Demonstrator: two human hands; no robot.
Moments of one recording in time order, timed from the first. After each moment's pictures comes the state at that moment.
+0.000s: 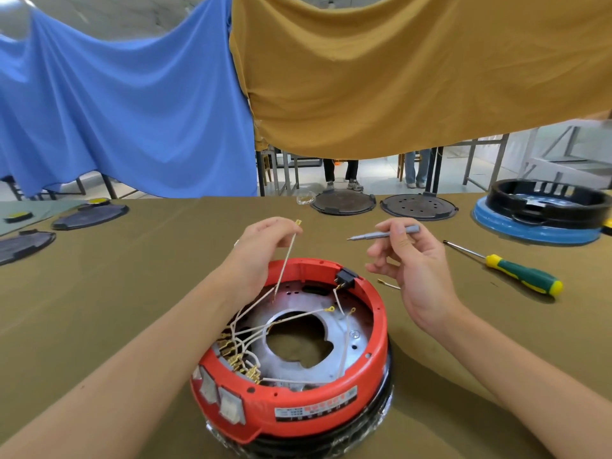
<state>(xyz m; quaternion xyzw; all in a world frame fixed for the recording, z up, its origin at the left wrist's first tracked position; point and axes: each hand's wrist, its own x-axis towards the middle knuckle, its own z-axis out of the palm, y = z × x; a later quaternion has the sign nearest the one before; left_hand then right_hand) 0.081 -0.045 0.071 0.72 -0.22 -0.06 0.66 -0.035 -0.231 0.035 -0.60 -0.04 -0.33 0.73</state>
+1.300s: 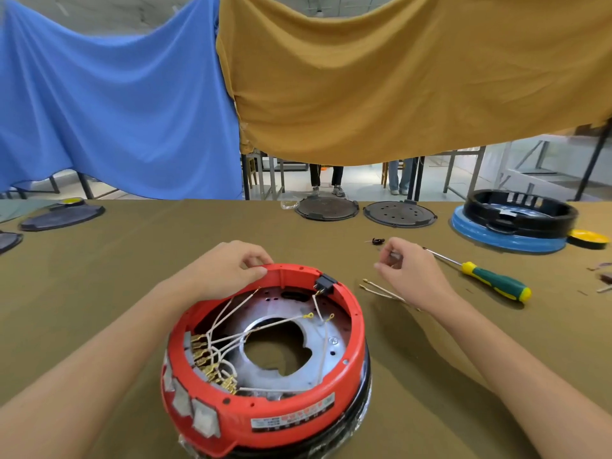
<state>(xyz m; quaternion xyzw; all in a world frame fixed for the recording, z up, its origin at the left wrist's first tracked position) 0.099 -0.013 0.073 0.91 -0.37 -0.01 0.19 -0.017 -0.300 0.020 -0.91 0.15 -0.28 0.28</state>
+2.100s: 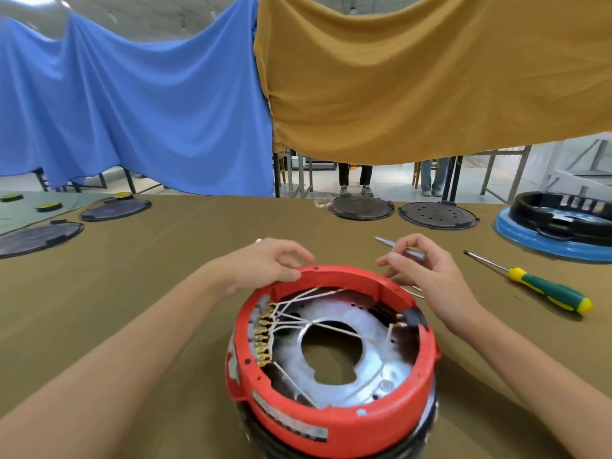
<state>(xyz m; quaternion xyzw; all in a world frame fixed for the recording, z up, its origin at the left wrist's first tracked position) 0.087 0.005 0.082 0.85 -0.31 -0.20 0.37 -0.028 -0.246 0.030 -0.74 -0.02 -0.25 0.62</state>
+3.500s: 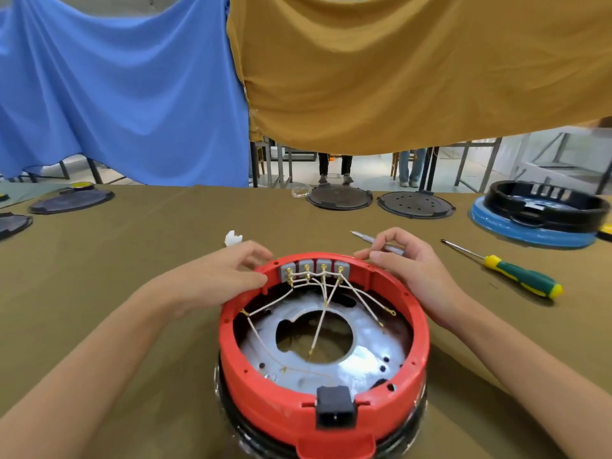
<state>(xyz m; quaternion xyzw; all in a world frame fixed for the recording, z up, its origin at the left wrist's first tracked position) 0.082 0.015 0.061 0.86 -0.31 -0.16 0.37 -0.030 -0.258 0.029 -0.74 0.00 -0.17 0.65</state>
